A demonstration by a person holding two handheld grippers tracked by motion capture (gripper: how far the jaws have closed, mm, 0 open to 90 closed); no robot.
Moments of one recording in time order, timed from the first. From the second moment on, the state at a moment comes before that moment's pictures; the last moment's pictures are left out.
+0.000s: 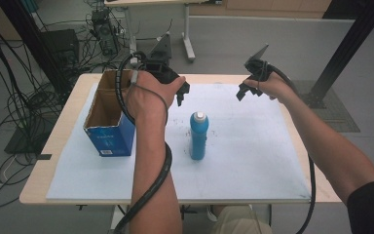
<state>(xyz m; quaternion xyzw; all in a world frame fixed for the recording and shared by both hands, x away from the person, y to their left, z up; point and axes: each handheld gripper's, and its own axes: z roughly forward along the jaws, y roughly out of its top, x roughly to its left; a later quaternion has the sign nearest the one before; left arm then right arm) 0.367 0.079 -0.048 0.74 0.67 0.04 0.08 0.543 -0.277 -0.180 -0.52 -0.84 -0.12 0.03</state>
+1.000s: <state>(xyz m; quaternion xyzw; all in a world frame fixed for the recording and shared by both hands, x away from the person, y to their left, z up) 0.367 0.082 -0.048 0.74 0.67 0.03 0.08 0.541 -0.277 -0.179 -0.52 -0.84 -0.13 0.03</state>
